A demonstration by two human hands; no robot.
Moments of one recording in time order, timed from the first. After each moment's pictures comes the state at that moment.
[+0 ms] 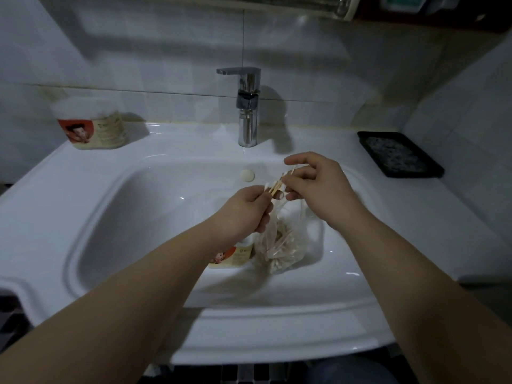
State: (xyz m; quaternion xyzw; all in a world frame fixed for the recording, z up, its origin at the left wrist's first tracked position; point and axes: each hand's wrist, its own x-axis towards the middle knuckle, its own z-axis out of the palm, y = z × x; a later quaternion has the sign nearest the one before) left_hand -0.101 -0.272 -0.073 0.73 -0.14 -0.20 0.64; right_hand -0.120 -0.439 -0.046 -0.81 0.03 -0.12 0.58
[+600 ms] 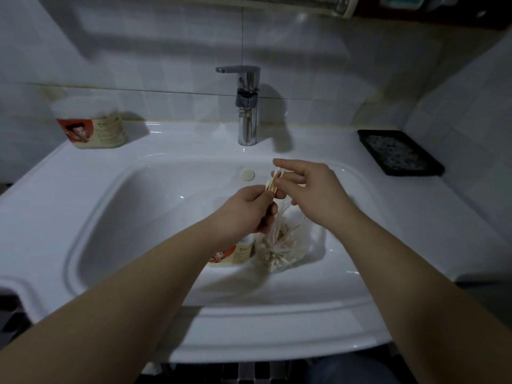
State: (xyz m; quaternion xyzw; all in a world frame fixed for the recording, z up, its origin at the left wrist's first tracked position) left_hand -0.107 -0.269 -0.069 0.72 -0.14 -0.22 0.65; right_hand -0.118 -0.436 -0.056 -0.86 -0.01 -0.12 0.50
